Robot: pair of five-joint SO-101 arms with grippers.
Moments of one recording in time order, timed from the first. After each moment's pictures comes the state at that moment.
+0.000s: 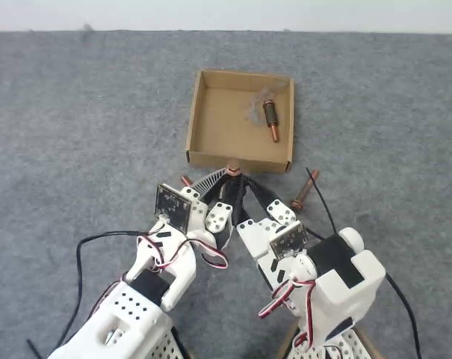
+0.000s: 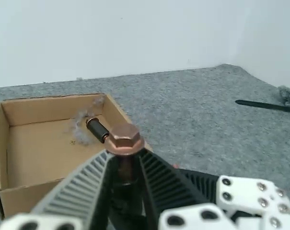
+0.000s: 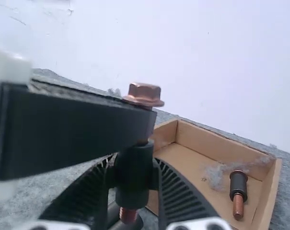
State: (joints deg) left arm 26.6 -67.2 96.8 -5.3 13.1; right arm -34.5 12.8 93.3 -98.9 6.7
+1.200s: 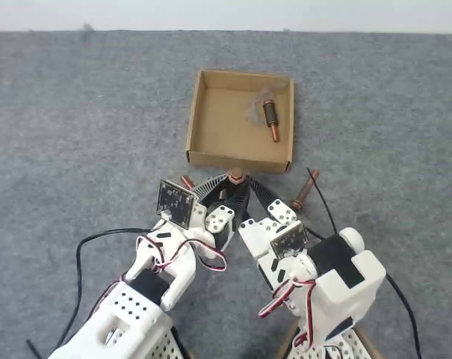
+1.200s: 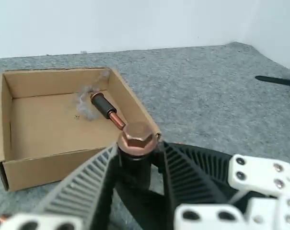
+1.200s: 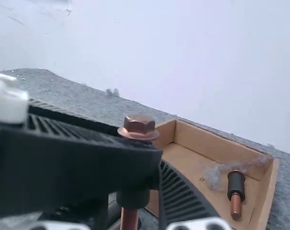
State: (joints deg) left arm 26.3 -67.2 96.9 -0.3 14.8; right arm -34.4 12.8 93.3 -98.9 6.6
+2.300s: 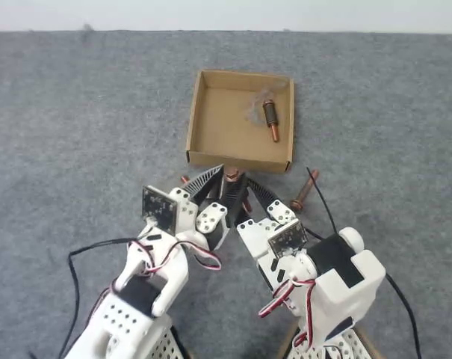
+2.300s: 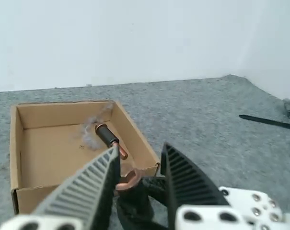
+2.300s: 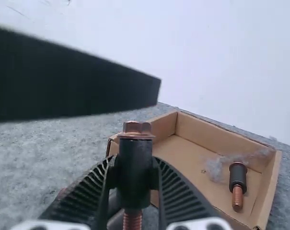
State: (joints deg) left arm 24.9 -86.3 96.8 12.6 15.0; right arm -34.4 12.8 93.3 -97.1 6.8
